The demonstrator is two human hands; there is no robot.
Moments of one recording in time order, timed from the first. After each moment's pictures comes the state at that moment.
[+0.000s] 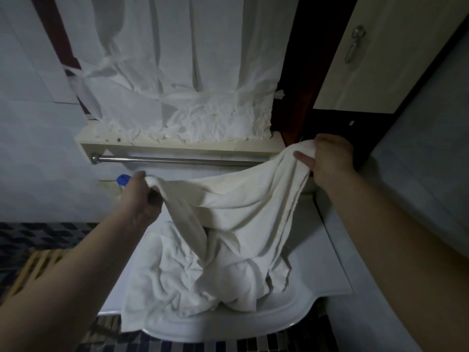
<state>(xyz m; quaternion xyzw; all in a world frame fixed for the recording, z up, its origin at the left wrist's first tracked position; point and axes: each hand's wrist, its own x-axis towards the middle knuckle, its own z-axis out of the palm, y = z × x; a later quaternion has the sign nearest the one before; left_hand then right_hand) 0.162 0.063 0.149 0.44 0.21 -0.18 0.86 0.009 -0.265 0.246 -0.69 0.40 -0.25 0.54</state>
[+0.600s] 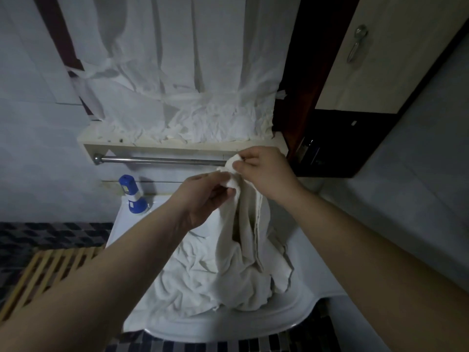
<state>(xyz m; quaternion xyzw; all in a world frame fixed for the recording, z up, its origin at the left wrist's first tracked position) 0.088 -0.009 0.195 0.50 0.00 -0.36 0.79 0.022 -0.153 0.237 -0.86 0.15 -0.16 0.46</state>
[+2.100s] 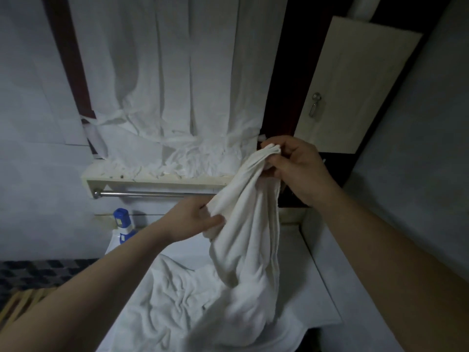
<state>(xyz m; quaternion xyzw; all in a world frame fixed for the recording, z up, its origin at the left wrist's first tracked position) 0.098 0.025 0.223 0.81 -0.46 -0.06 0.35 -0.028 -0.187 0.332 -0.75 0.03 -0.26 0.60</state>
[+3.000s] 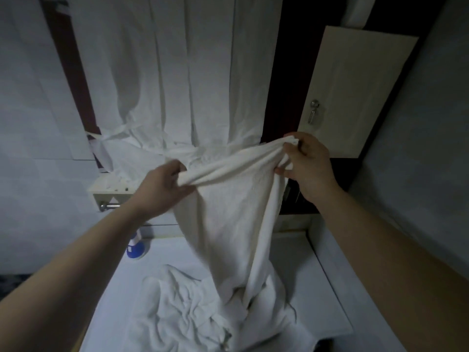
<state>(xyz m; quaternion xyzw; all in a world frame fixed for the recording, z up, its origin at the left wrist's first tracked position) 0.146 0.048 0.283 0.85 -0.36 0.09 0.37 -0.010 -0.210 0.340 -0.67 0.17 -0.36 0.63</state>
